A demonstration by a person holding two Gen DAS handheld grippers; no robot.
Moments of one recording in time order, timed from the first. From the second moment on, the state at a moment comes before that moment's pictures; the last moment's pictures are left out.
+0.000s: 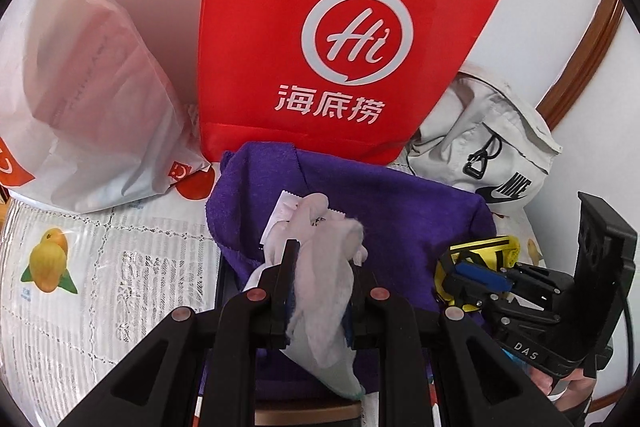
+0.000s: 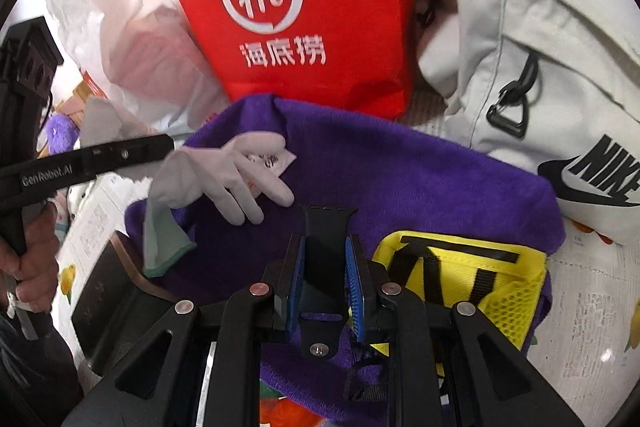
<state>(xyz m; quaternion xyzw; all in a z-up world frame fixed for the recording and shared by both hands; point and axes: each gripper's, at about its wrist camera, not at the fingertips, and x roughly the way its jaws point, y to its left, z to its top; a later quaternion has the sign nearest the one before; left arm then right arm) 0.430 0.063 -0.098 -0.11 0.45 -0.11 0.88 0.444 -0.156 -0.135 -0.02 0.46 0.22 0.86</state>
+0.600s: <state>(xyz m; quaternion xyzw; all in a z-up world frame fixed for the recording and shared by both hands) 0.456 0.038 -0.109 -0.09 0.46 -0.12 0.88 0.447 -0.158 -0.144 -0.02 0.49 0.24 0.84</state>
